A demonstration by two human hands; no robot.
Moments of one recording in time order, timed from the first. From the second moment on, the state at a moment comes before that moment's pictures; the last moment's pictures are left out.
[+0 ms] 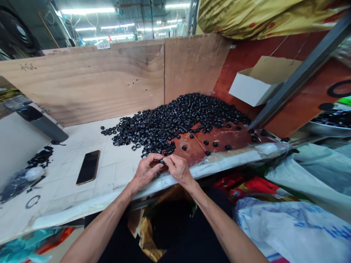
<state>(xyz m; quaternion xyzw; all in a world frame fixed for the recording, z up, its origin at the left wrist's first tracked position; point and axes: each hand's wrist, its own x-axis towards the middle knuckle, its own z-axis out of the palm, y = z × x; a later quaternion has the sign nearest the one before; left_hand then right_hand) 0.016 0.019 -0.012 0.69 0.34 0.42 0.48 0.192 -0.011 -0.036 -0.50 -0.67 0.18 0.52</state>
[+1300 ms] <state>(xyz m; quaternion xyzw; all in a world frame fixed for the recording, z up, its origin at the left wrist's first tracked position) -0.013 -0.030 0.006 0.85 0.29 0.29 0.33 0.198 -0.044 -0.032 -0.50 -0.64 0.40 0.43</state>
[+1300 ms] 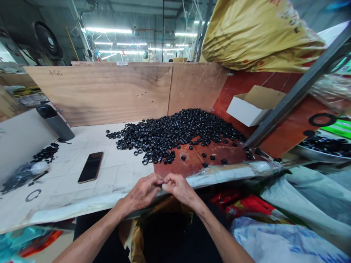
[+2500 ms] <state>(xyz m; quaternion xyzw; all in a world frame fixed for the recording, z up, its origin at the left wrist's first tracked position) -0.015 0.027 -0.024 0.74 0.43 0.39 0.35 0.167 0.013 -0.031 -0.41 -0.64 0.33 0.56</state>
